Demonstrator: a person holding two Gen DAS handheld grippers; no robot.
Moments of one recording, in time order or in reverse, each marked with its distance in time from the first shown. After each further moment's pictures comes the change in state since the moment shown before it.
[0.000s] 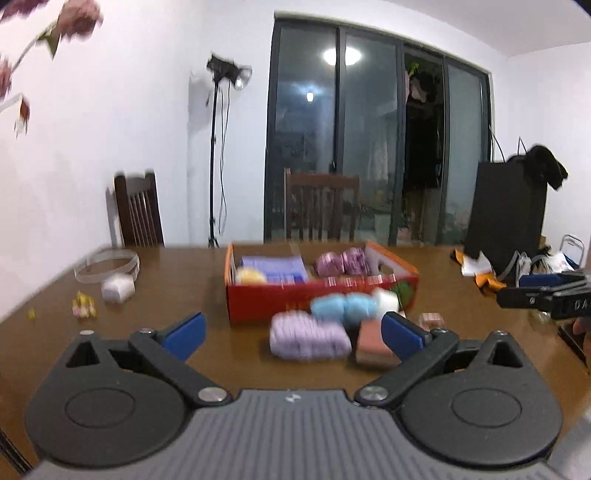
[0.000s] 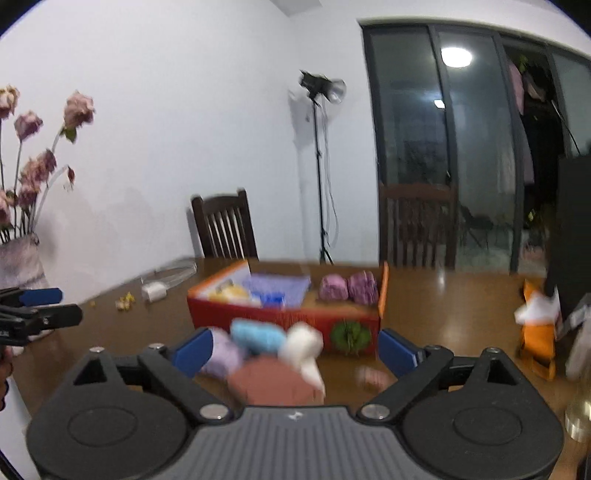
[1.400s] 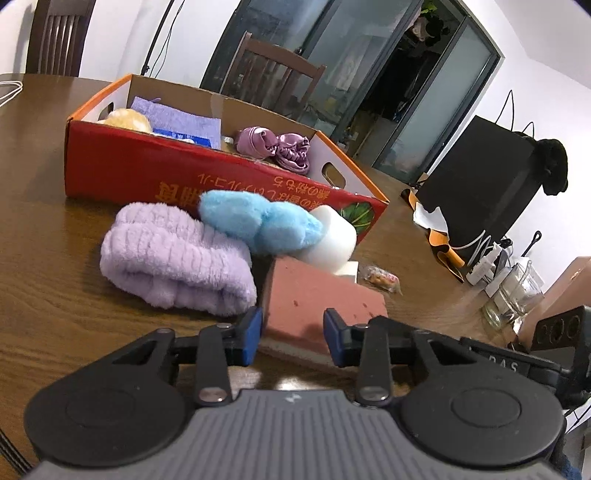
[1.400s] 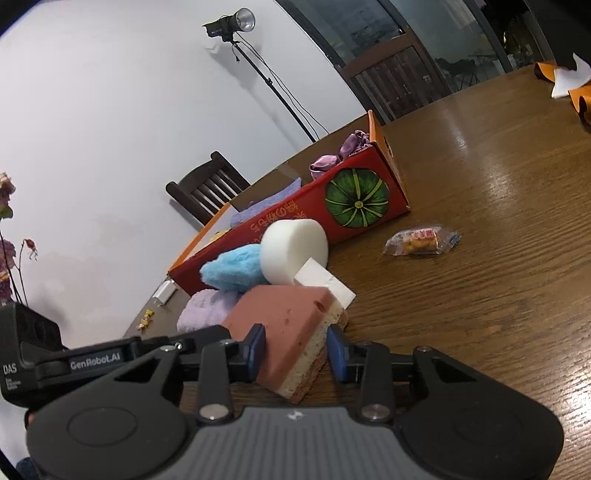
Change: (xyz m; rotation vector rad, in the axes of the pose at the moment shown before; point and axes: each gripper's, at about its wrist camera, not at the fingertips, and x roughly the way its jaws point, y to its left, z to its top) left arm 0.187 -0.024 -0.018 -0.288 0.381 -0.312; right arm 0.135 -0.053 -0.062 0.530 0.185 0.218
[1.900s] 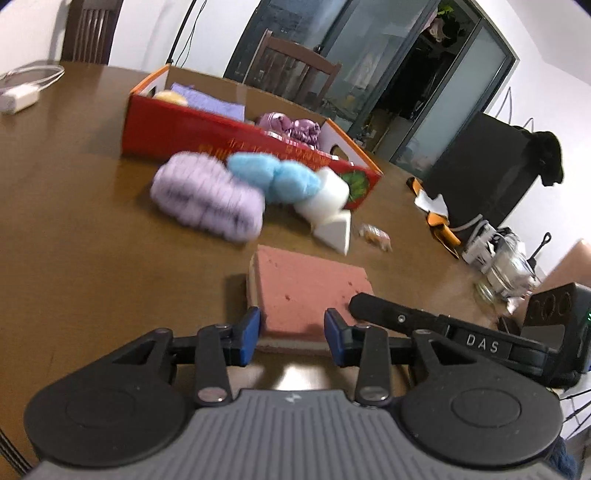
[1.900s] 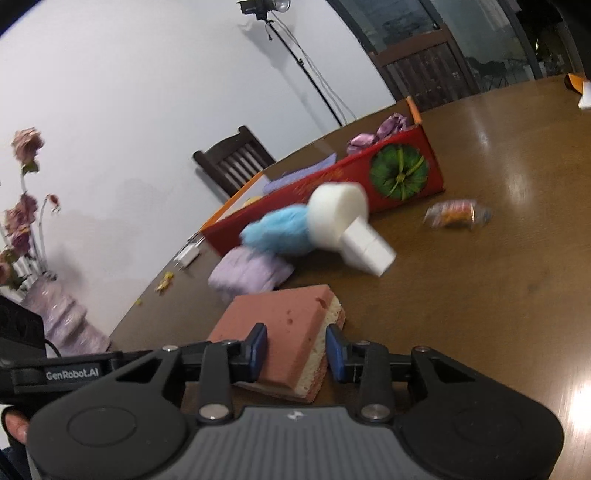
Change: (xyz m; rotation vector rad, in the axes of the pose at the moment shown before) left arm -0.068 -0.013 -0.054 -0.052 0.014 0.046; right arm -0.023 0.033 -0.034 -0.099 0.081 0.044
